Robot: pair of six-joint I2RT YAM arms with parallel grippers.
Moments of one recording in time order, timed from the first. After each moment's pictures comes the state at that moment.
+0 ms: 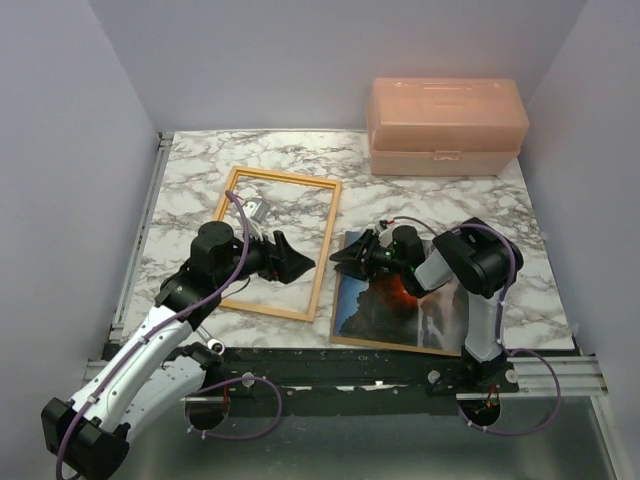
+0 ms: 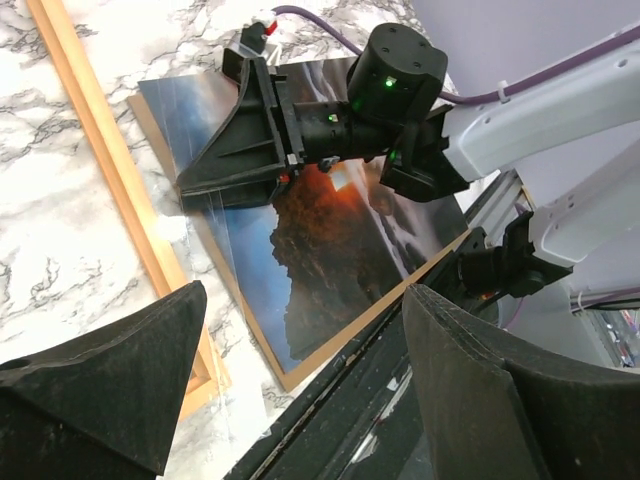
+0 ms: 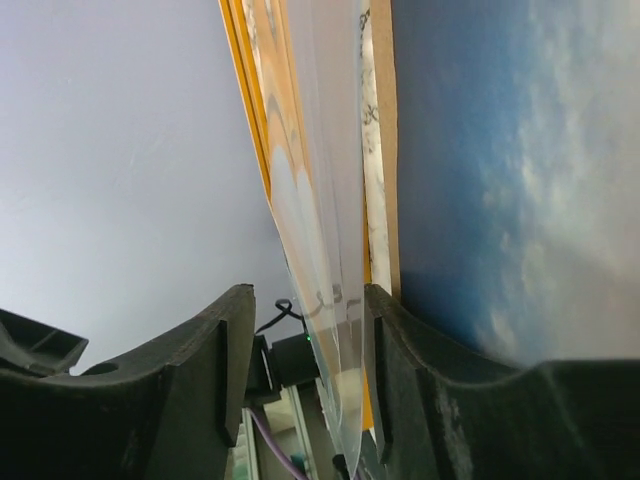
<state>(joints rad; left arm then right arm) -0.52 0.77 0.68 -0.22 0.43 -0.55 0.51 2.00 0.57 1.07 -0.63 1.37</state>
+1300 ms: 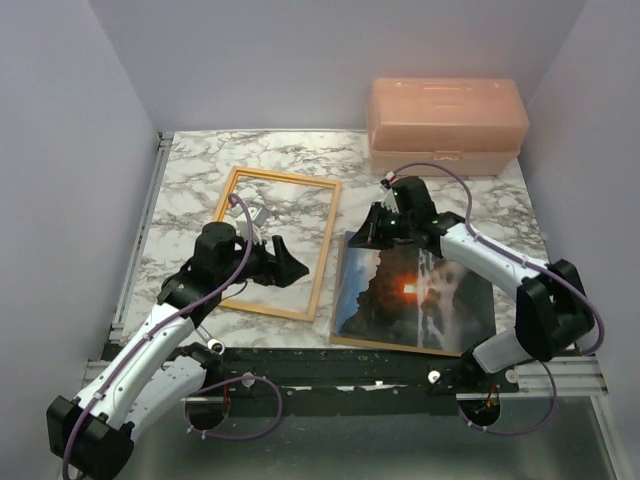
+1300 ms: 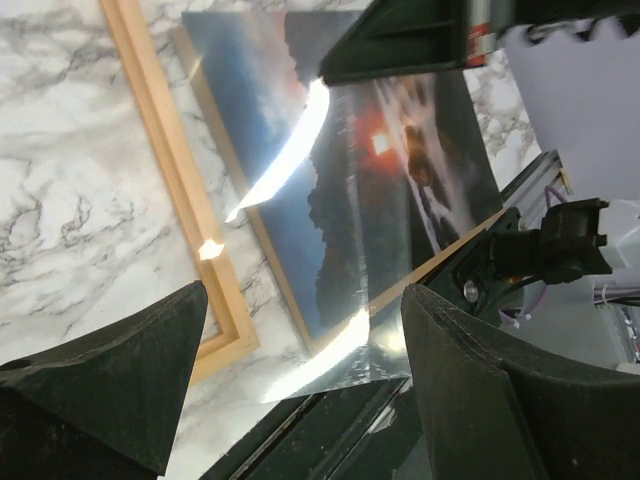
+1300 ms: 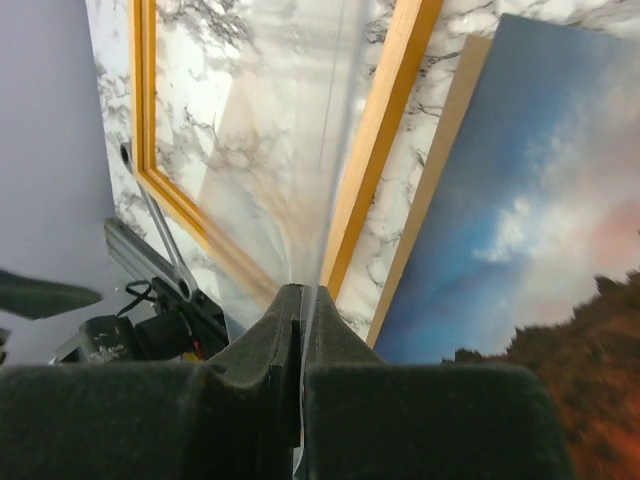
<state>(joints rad) -0.47 0.75 0.66 -0.32 0.45 -0.51 0.53 1.53 0.97 -0.17 -0.43 0.74</state>
